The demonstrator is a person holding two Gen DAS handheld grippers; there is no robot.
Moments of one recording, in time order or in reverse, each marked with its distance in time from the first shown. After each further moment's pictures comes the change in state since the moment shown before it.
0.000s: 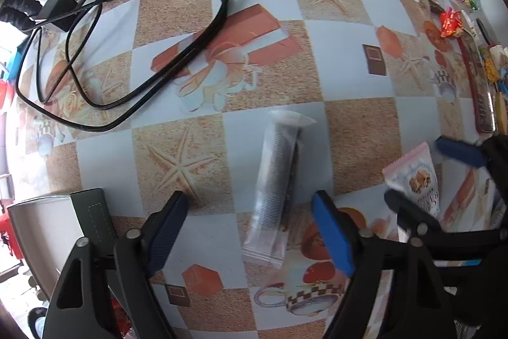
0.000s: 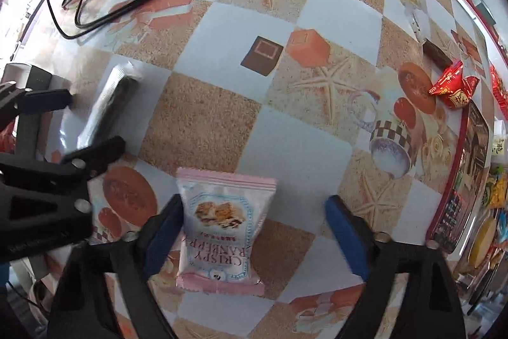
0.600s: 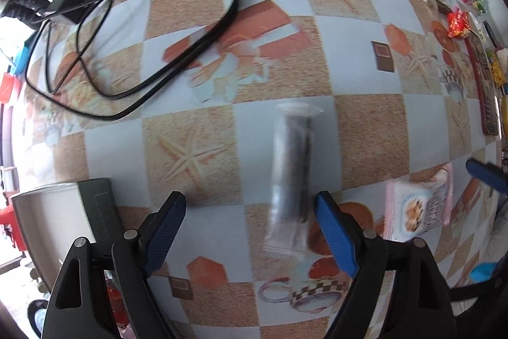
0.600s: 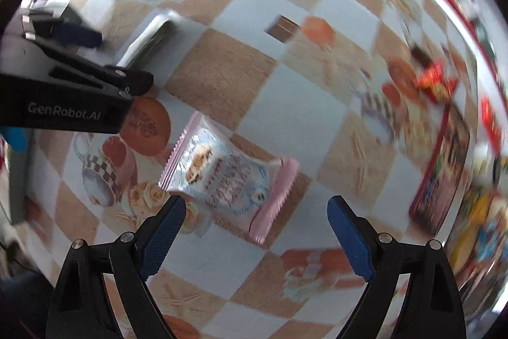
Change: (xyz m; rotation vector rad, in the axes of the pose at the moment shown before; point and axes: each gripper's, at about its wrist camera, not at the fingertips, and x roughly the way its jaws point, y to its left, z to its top) left arm -0.002 -0.005 -0.008 -0.039 0.008 0.039; right arm -0.006 0.011 -0.054 -0.205 -0.030 -0.093
